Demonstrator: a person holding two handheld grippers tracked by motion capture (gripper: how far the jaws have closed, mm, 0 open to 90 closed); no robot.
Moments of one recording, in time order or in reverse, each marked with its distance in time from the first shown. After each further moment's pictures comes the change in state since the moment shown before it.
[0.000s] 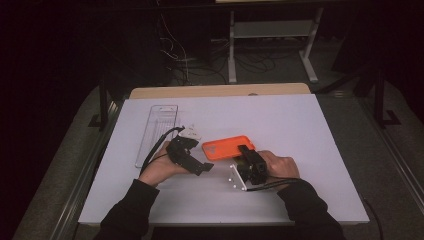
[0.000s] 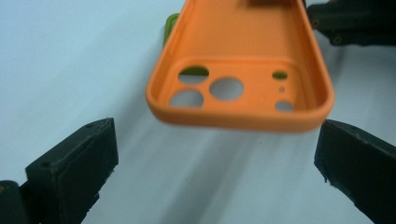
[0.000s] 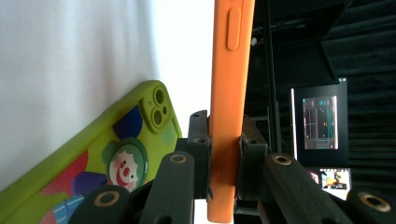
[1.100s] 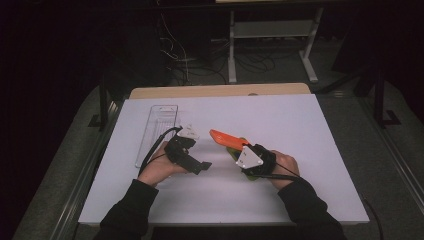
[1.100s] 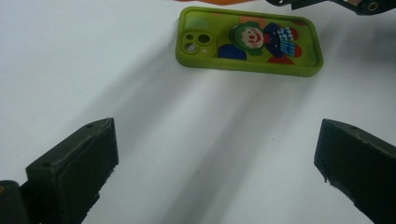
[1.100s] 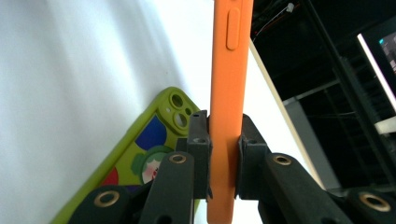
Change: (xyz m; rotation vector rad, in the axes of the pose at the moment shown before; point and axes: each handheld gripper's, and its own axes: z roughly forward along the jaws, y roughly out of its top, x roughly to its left) left arm 0.004 -0.004 0.000 -0.014 0.029 -0.047; right arm -0.023 -0.018 0.004 0.014 0.203 0.511
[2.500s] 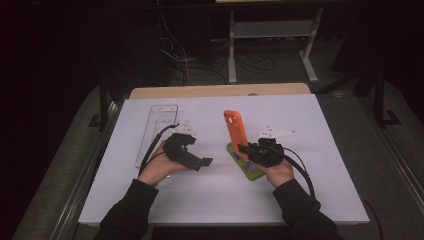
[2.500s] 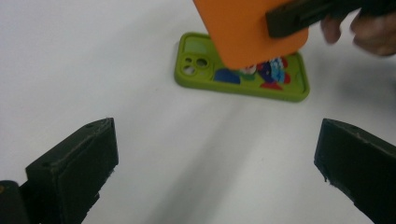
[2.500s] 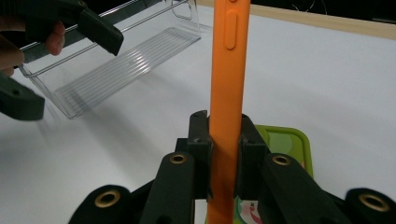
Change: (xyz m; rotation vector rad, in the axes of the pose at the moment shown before) left arm 0.003 0.003 -0.007 -0.088 -0.025 -0.073; right arm -0.038 -0.018 0.004 -0.128 0.385 0.824
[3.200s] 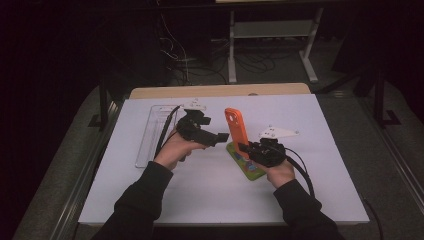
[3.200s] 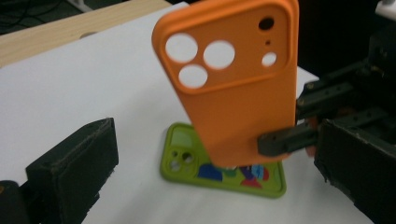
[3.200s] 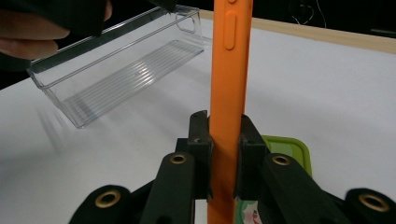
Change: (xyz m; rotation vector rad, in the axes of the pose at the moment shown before) left arm 0.003 0.062 0.014 -0.169 -0.062 -0.082; right arm 0.003 0.003 -0.007 -0.039 0.007 -0.002
